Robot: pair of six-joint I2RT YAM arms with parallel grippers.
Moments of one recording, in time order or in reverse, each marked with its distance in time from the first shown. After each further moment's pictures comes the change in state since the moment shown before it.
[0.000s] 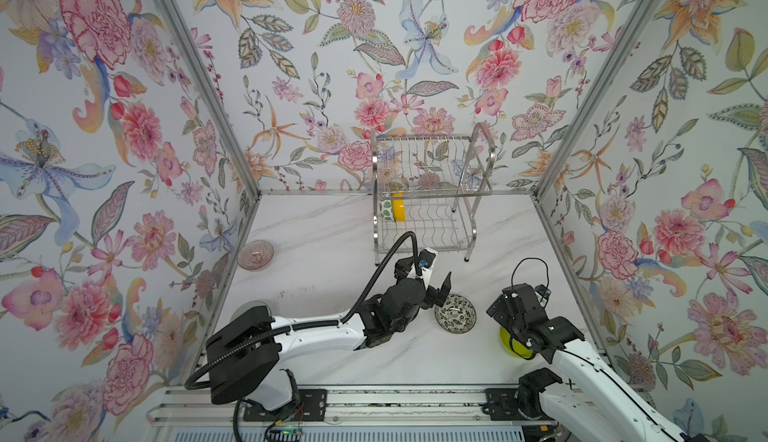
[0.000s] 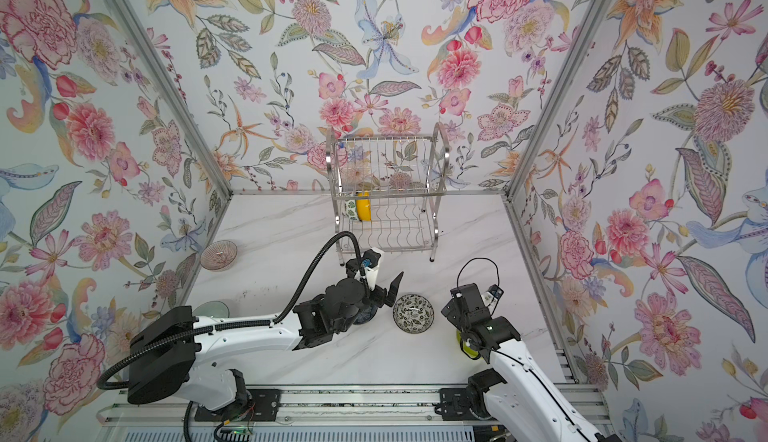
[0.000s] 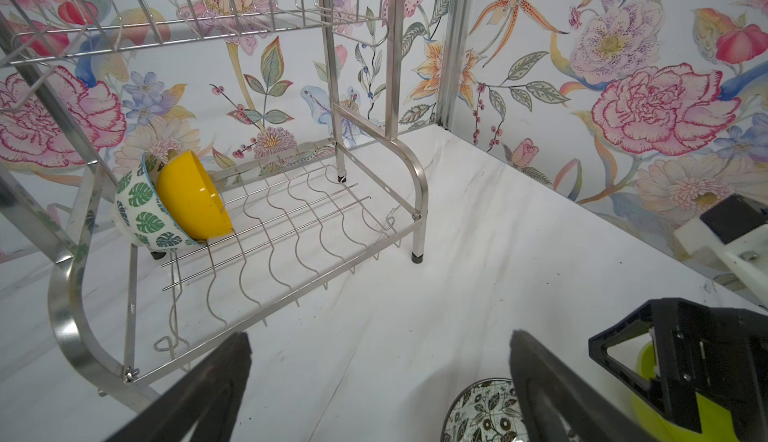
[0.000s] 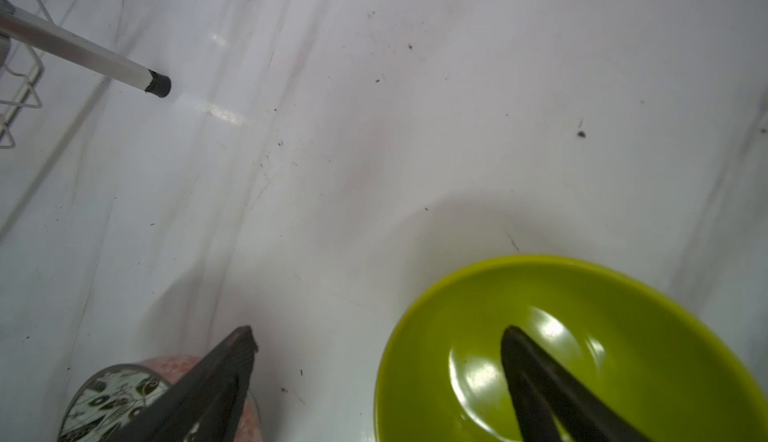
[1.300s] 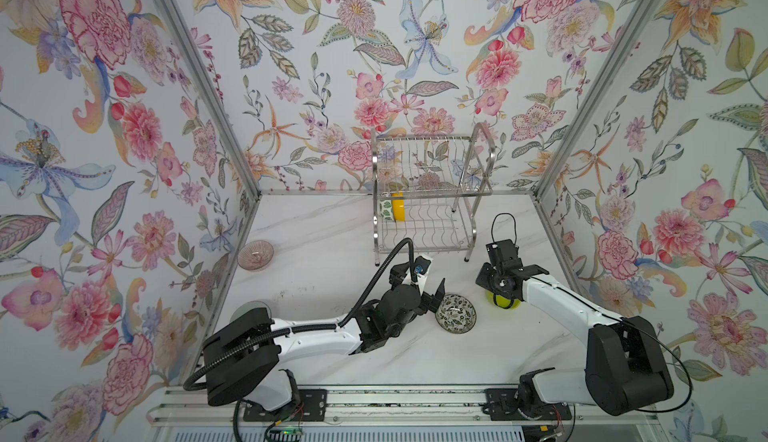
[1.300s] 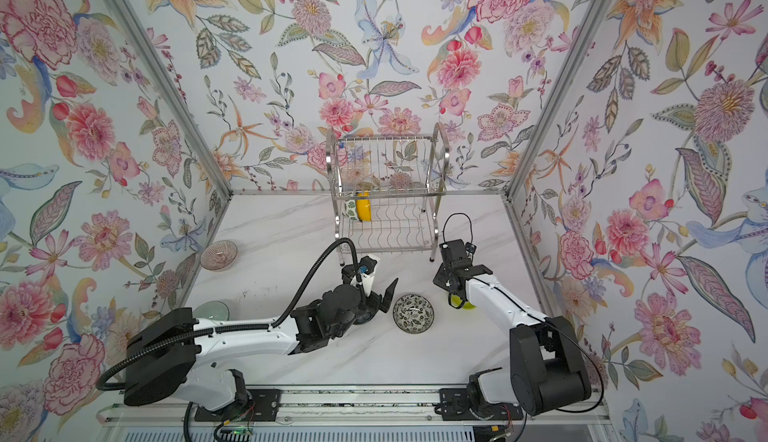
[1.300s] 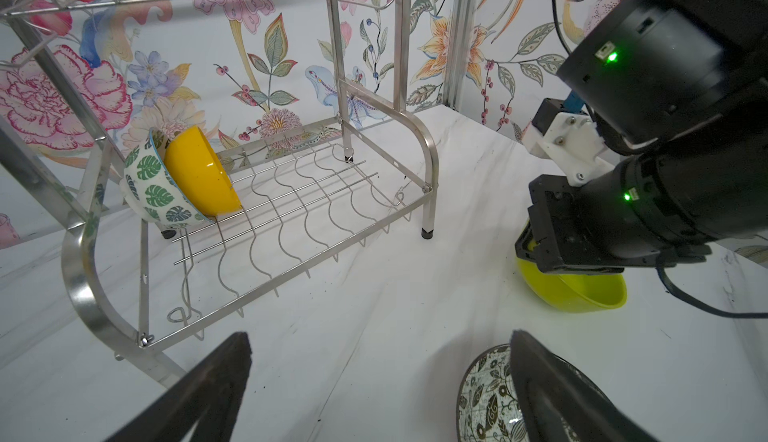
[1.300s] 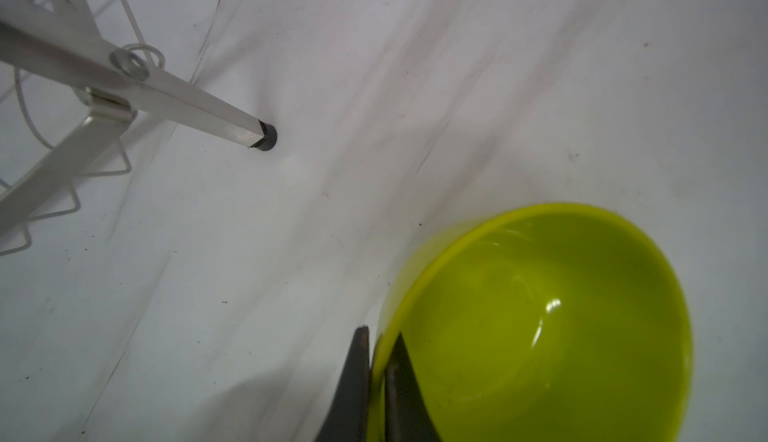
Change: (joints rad) left arm 0.014 -0.025 -0.091 0.018 -0.003 -0.014; right arm -0.087 0.634 0.360 0.264 -0.119 -0.333
